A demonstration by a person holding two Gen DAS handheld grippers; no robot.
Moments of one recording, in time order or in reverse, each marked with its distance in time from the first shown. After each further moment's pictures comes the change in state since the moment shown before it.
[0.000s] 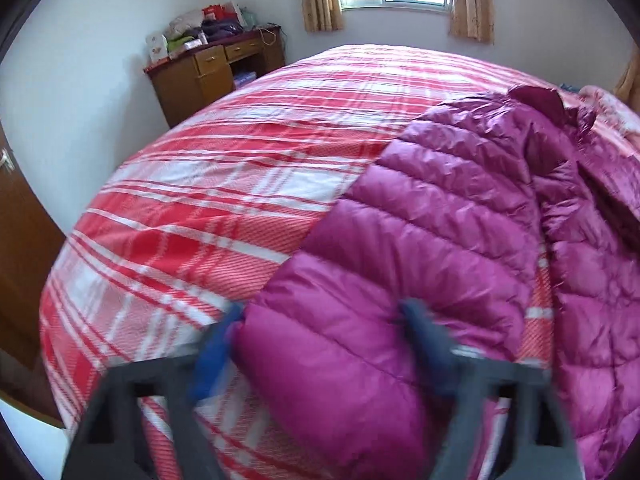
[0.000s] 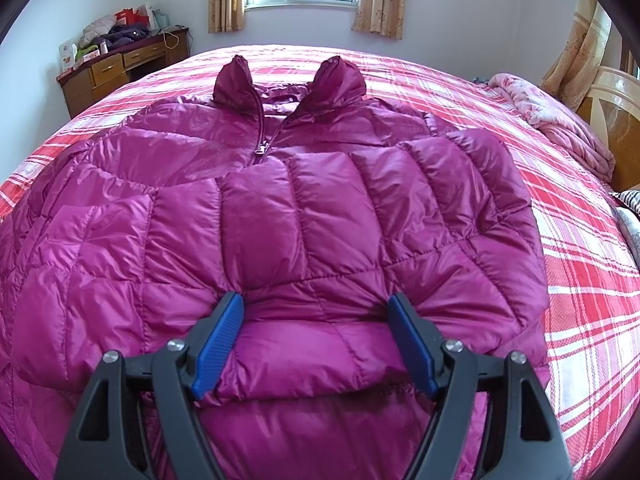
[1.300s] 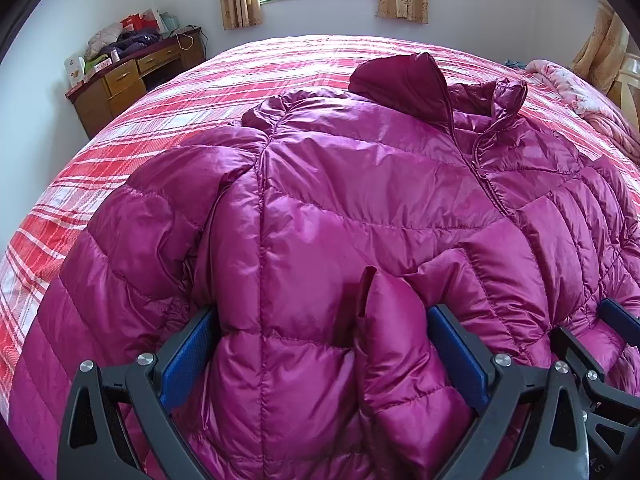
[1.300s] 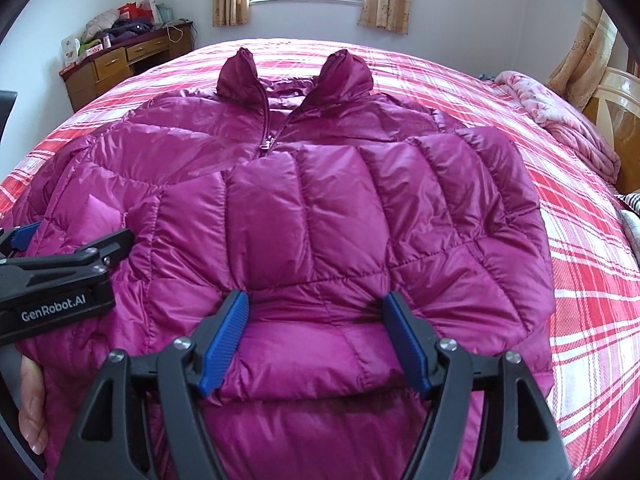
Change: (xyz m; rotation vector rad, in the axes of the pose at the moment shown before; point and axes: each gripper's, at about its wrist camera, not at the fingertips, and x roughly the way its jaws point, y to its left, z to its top) left arm 0.064 -0.266 0.106 0.101 0.046 -0.162; right arm 0.004 0.005 0.003 -0.006 0.025 0.015
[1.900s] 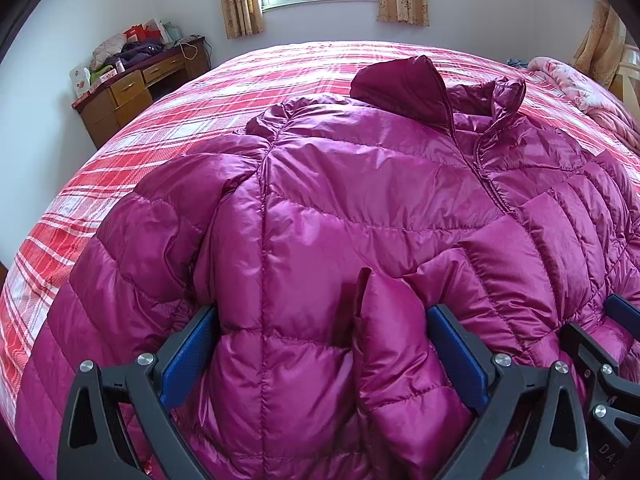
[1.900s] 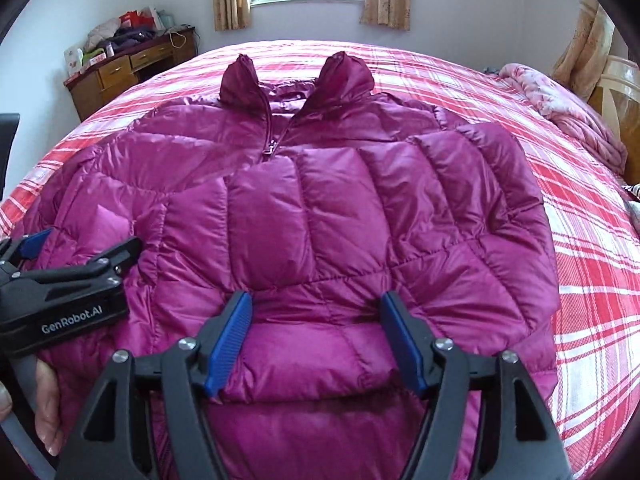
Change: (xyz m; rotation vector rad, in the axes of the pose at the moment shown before) left arm -0.005 -0.006 -0.003 0.018 -0.023 0.038; right arm 0.001 -0.008 0.002 0.023 0.001 0.049
